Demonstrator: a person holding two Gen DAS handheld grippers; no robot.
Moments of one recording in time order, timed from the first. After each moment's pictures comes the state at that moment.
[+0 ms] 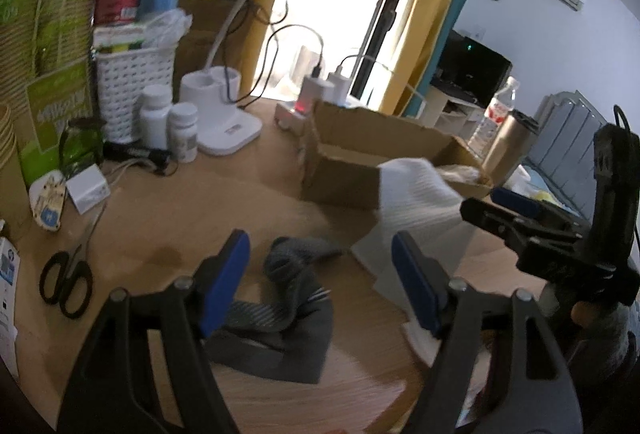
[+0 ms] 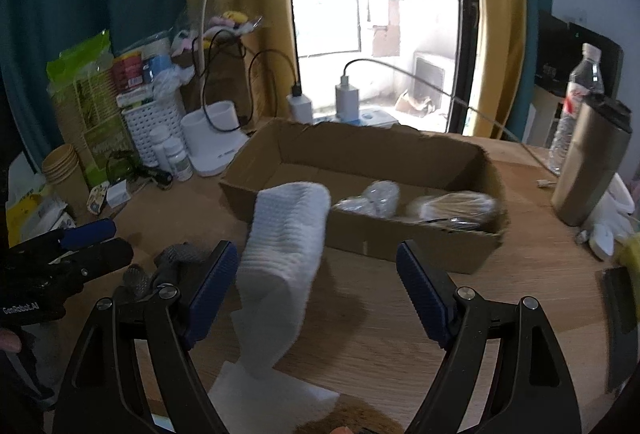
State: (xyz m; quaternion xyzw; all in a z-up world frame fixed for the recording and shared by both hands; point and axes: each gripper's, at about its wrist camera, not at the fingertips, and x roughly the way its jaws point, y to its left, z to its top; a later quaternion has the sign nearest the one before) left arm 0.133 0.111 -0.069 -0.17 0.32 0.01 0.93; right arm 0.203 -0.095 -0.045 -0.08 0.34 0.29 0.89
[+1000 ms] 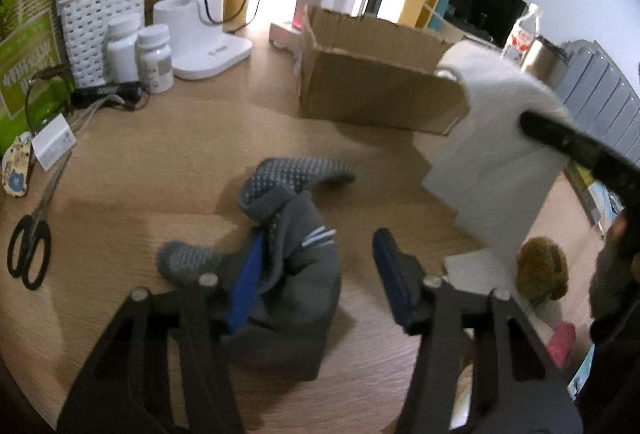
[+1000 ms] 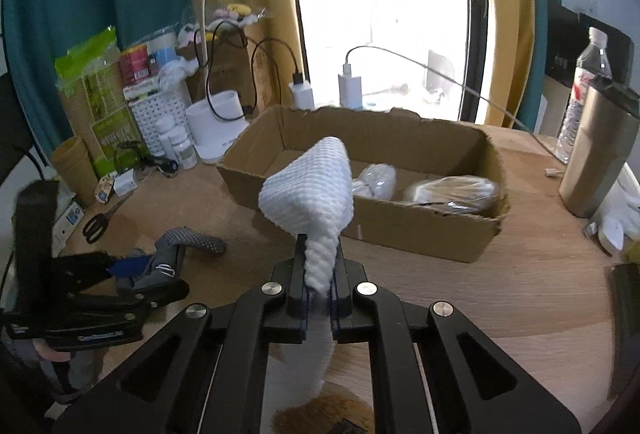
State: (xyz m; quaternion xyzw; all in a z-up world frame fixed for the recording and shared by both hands) left arm 0.160 0.082 -0.117 -0.13 0.43 0.01 0.89; right arm 0.206 -0.118 -0.051 -0.07 0.35 0.32 0.88
